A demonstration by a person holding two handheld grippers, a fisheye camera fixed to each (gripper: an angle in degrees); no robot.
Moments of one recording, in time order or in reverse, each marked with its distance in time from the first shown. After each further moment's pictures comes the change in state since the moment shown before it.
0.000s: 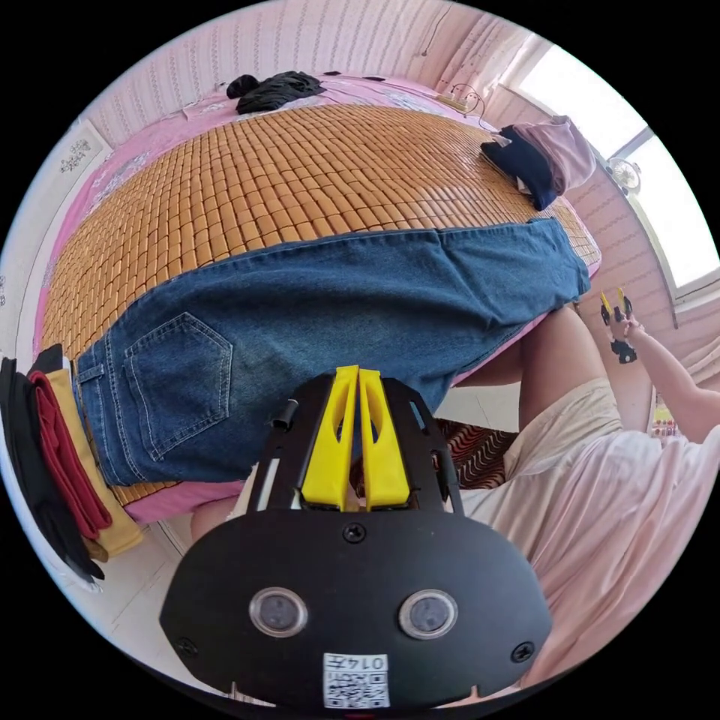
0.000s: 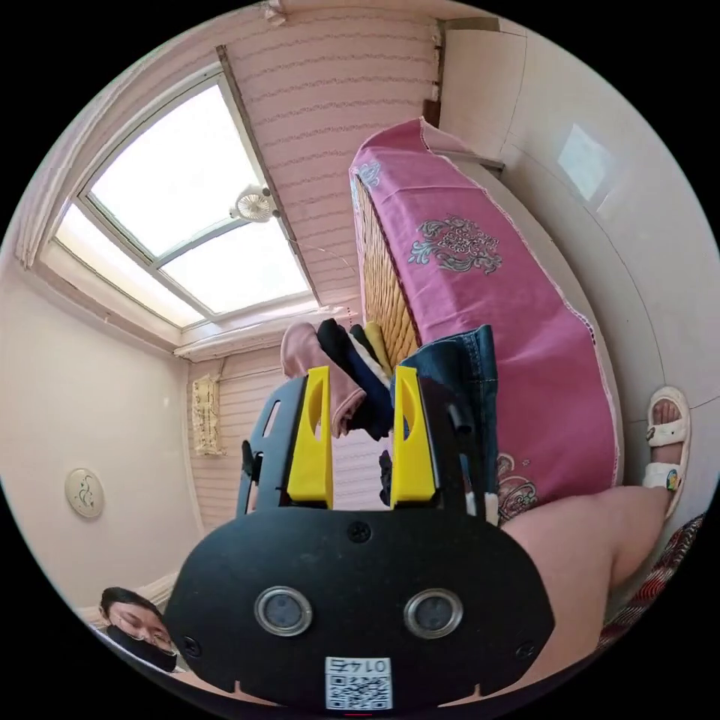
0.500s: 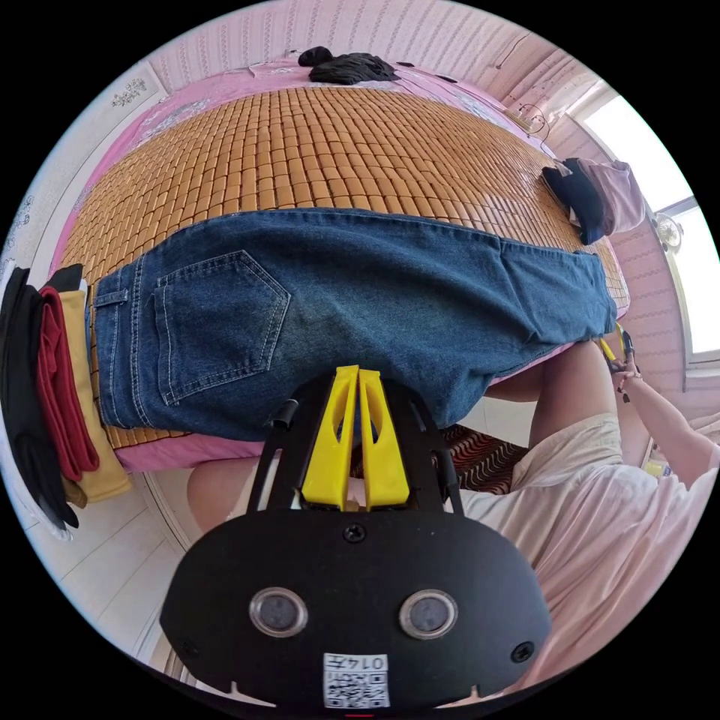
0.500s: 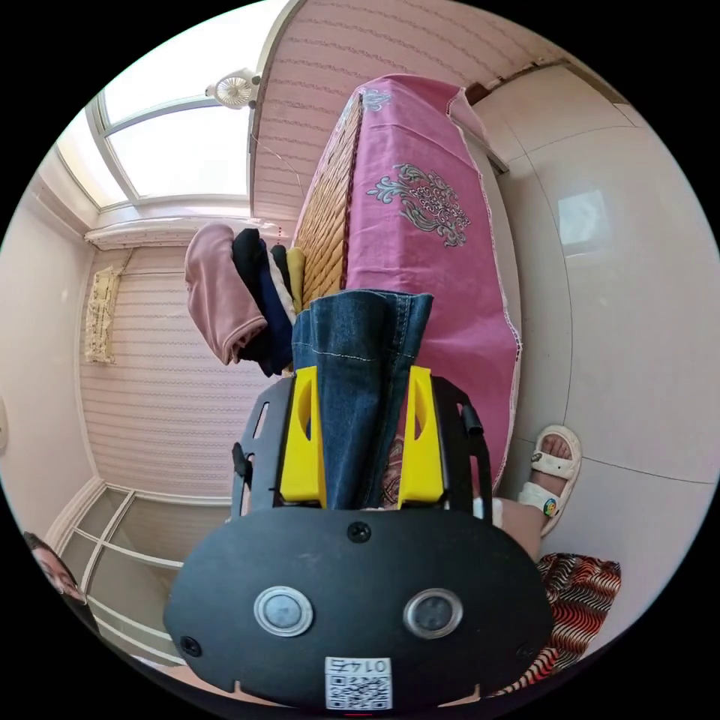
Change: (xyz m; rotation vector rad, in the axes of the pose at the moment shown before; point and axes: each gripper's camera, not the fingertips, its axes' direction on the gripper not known) left arm -0.058 0.020 -0.019 -0.048 -0.017 -0.202; right arm -0.009 -0.032 0.036 -0.274 0.398 -0.267
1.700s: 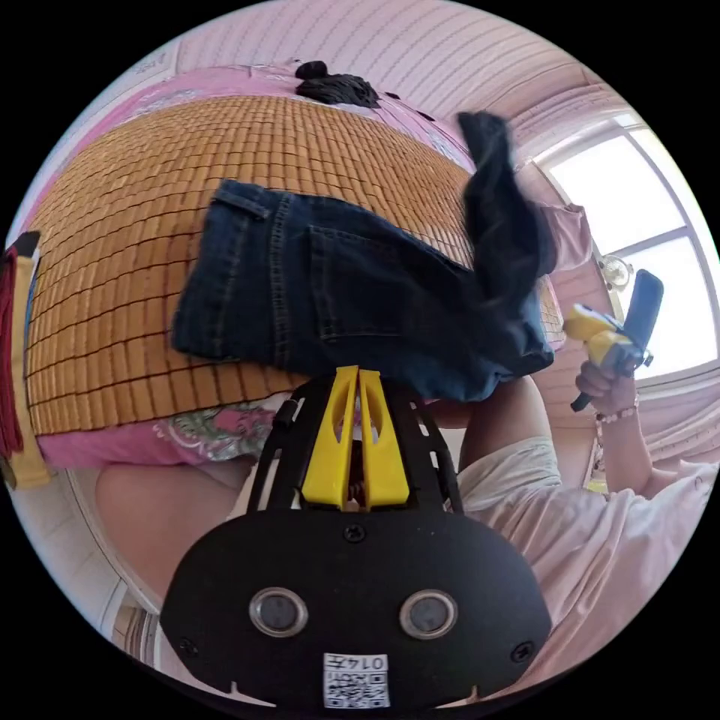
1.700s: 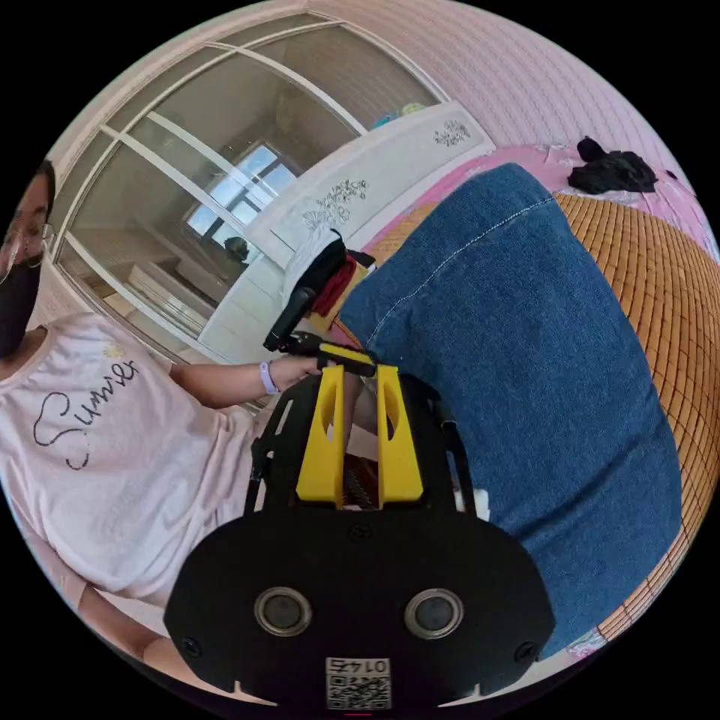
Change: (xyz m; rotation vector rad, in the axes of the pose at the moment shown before) left arm -0.056 0.019 -0.035 0.124 0.281 -0.058; right arm -0.347 0.616 0.166 -1.474 -0.309 -1.319
